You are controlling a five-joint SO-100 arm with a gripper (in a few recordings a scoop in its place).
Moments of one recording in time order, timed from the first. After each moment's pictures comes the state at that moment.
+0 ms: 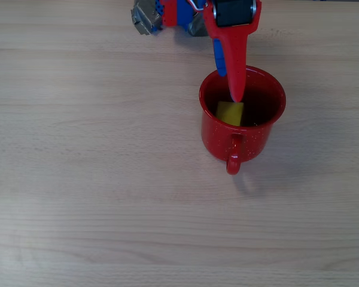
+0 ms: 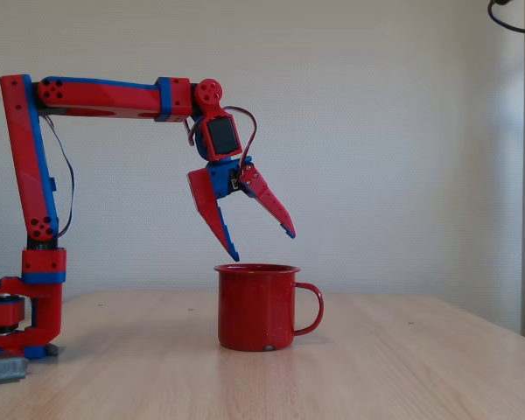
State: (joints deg) arm -16.3 103.6 97.7 72.1 8.8
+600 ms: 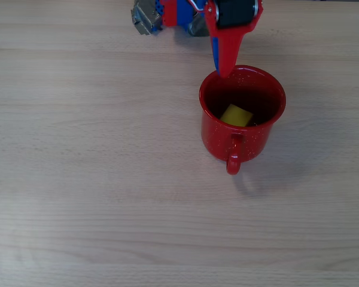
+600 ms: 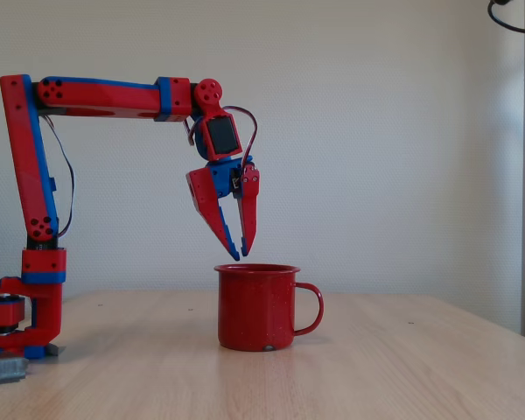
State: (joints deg) arm -16.0 104.2 97.7 72.1 4.4
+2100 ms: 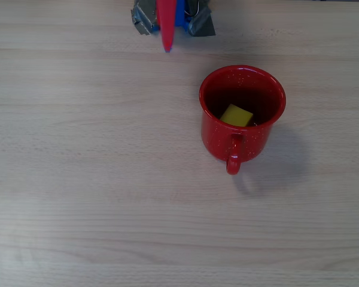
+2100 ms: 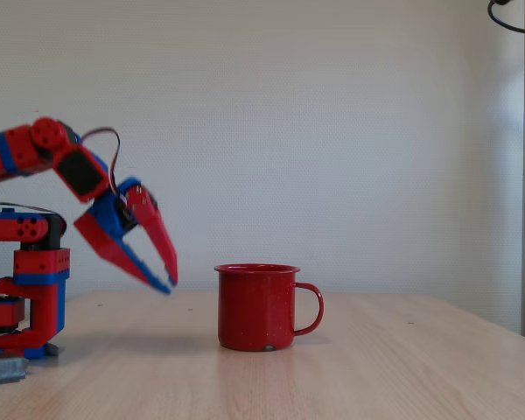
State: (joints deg) arm -1.5 181.8 162.4 65.3 0.1
